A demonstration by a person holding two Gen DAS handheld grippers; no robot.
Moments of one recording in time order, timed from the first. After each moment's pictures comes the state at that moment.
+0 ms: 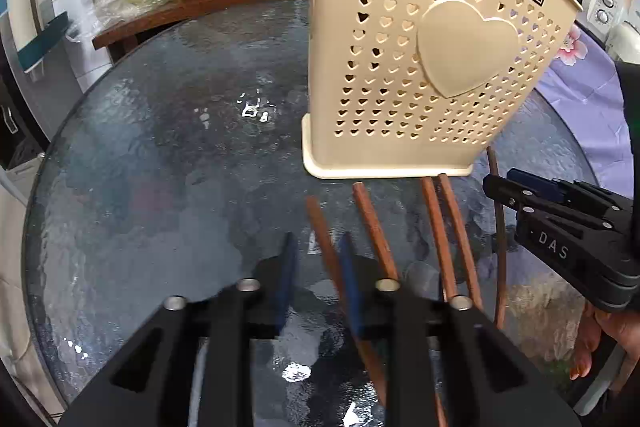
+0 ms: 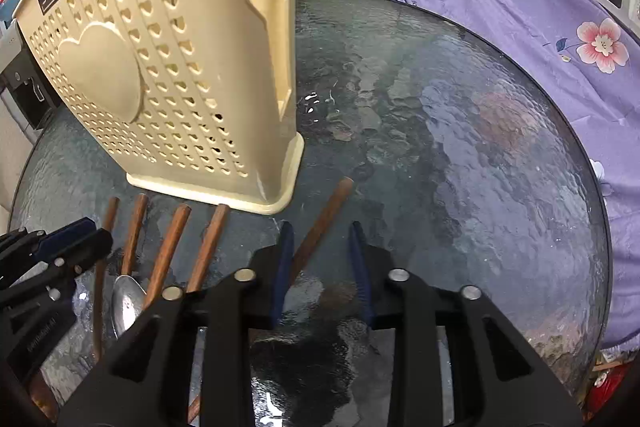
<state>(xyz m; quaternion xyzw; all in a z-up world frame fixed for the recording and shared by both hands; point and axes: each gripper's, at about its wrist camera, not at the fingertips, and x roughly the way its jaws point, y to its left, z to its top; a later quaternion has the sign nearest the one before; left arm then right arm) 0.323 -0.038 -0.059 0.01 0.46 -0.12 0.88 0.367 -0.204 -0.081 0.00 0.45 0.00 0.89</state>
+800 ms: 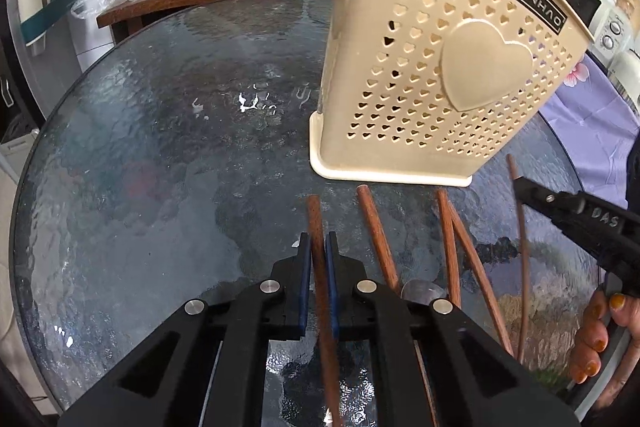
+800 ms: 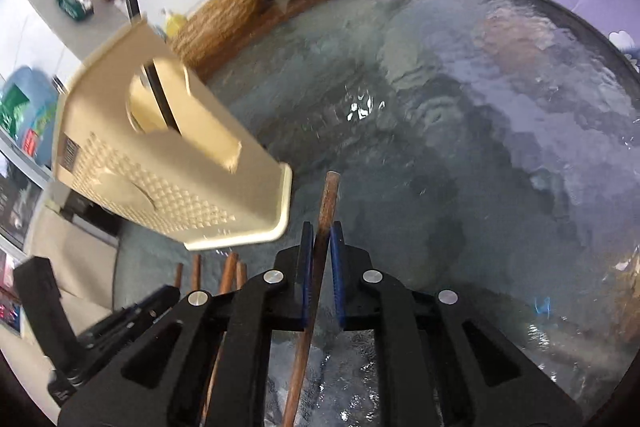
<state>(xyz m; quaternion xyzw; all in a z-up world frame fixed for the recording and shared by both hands) 0.328 -0.027 -0.060 -0.03 0.47 -0.12 0.87 0.338 -0.270 -0.081 0.27 0.40 0.05 0.87</state>
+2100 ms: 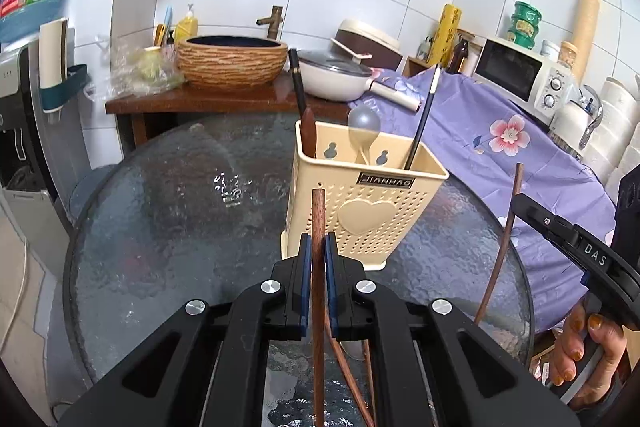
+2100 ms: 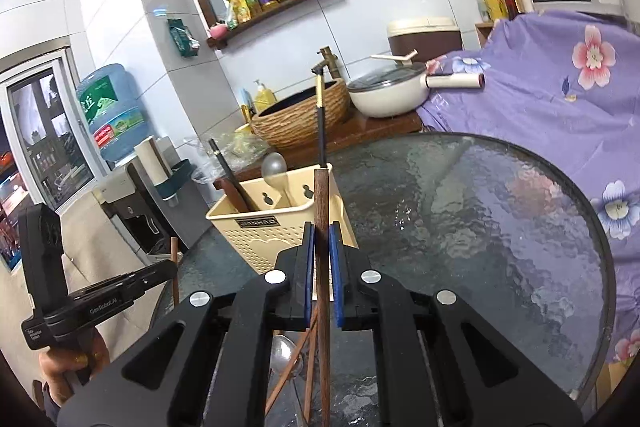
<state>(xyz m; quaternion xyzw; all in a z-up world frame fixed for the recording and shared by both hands) 0.268 -0.014 0.058 -0.06 0.31 -0.16 0.94 0.249 -0.261 0.051 0.17 0.21 0.13 0.95</state>
